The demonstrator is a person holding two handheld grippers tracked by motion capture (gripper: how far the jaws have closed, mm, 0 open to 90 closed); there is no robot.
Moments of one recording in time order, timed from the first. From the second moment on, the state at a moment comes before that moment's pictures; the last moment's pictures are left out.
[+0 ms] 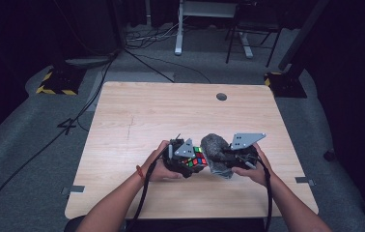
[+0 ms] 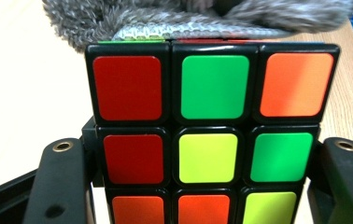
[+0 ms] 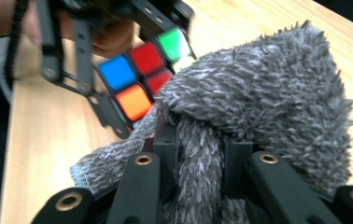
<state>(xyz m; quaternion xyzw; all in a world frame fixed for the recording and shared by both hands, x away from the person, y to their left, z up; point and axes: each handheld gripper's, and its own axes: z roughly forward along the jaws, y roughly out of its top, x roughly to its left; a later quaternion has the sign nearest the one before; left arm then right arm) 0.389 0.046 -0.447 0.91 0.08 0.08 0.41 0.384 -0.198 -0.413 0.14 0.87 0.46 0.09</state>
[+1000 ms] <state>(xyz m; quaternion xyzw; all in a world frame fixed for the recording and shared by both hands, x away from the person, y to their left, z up) 0.383 0.039 -0.445 0.91 0.07 0.09 0.41 0.396 -0.200 -0.426 0.17 0.87 0.44 0.09</state>
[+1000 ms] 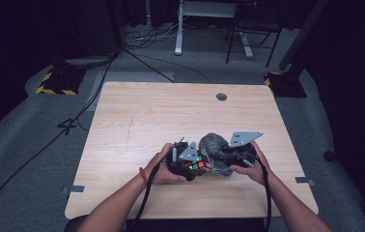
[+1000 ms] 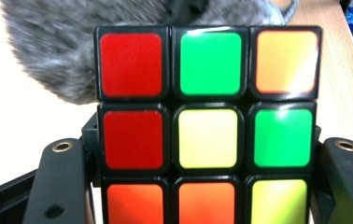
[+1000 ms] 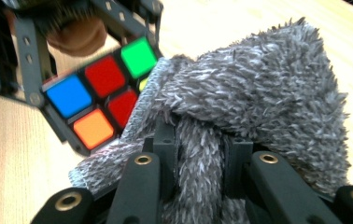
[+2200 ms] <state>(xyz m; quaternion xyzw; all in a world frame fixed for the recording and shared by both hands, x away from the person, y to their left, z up) 0.386 0.050 -0.439 0.90 0.08 0.10 0.43 0.401 -0.205 -0.429 0.18 0.88 0.43 0.09</state>
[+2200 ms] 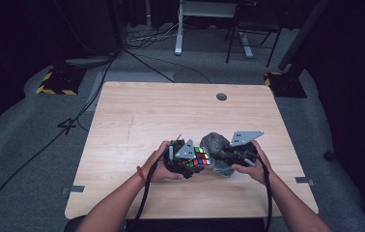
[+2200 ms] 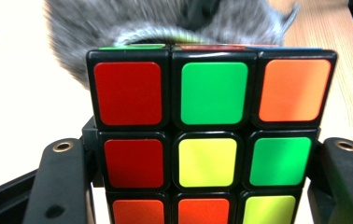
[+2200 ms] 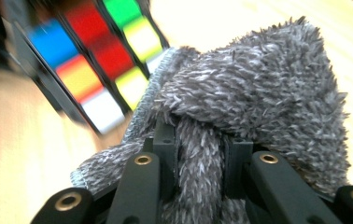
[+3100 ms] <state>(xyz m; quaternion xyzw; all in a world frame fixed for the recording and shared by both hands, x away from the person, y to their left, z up) 0.389 0.050 -0.447 0.90 0.07 0.09 0.42 0.390 -0.201 -0.424 0.14 0.85 0.50 0.04</state>
